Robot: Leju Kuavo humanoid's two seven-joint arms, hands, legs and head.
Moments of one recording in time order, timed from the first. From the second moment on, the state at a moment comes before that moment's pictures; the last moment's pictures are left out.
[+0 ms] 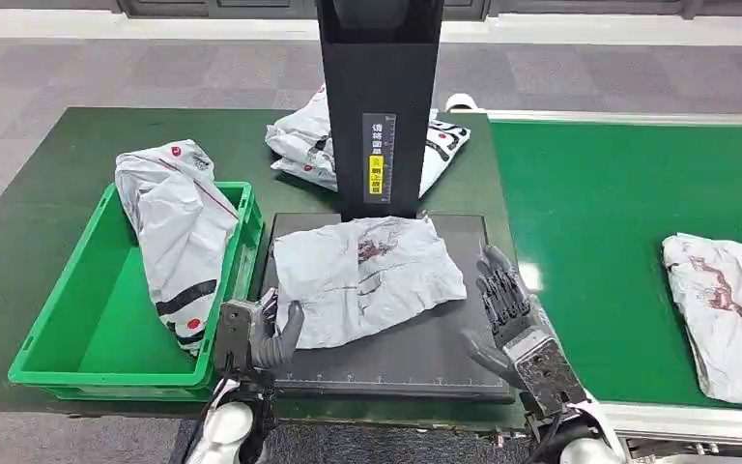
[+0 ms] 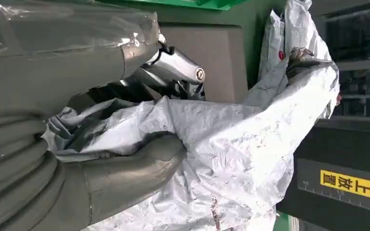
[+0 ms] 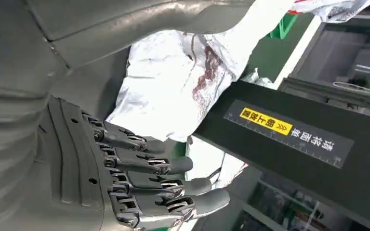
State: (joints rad) left arm -0.11 -0.23 -0.15 -1.14 -0.03 0.23 -0.37; right arm 0.12 0.03 0.20 -1.77 0.27 0.04 -0.18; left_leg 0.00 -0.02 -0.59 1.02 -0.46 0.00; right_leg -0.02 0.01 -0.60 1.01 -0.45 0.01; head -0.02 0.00
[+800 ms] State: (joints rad) left arm -0.39 -0.04 0.05 -1.77 -0.32 0.42 -0.31; right arm 0.17 0.03 0.14 -1.77 0.24 0.06 -0.24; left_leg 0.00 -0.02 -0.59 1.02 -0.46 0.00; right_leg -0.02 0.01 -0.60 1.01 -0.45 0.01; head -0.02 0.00
